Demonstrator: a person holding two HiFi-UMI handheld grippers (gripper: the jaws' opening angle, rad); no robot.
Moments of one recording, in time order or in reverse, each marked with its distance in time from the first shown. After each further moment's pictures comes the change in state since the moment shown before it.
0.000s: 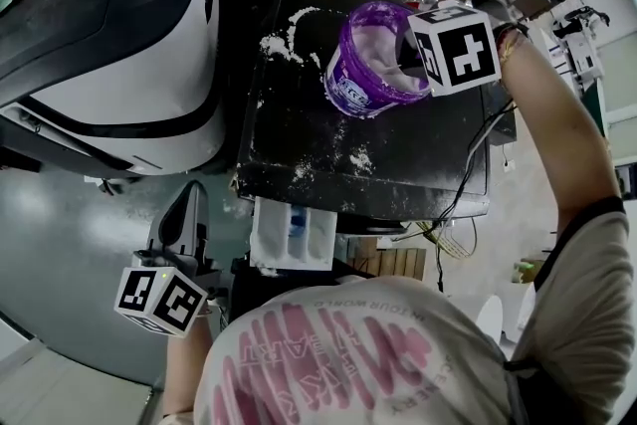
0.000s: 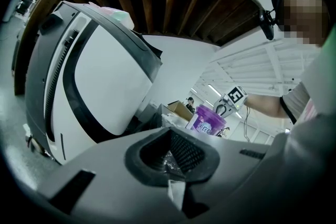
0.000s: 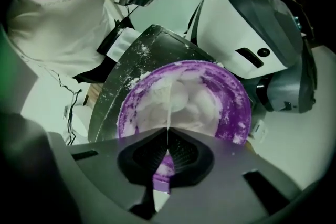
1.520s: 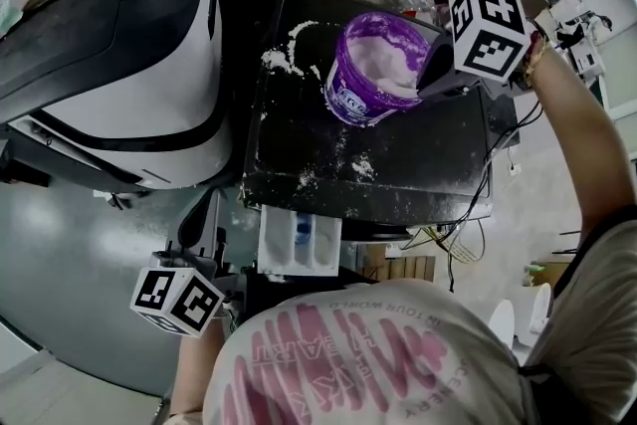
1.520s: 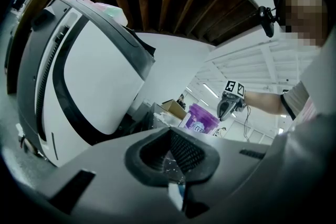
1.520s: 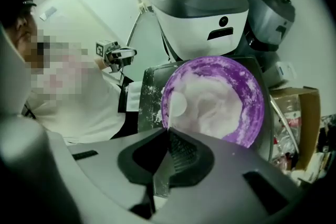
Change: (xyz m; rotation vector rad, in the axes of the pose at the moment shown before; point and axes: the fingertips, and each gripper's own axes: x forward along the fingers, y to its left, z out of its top) left arm 0.010 -0.022 -0.002 0.006 0.014 -0.062; right arm -0.041 0.042 0.003 0.605 -0.360 0.338
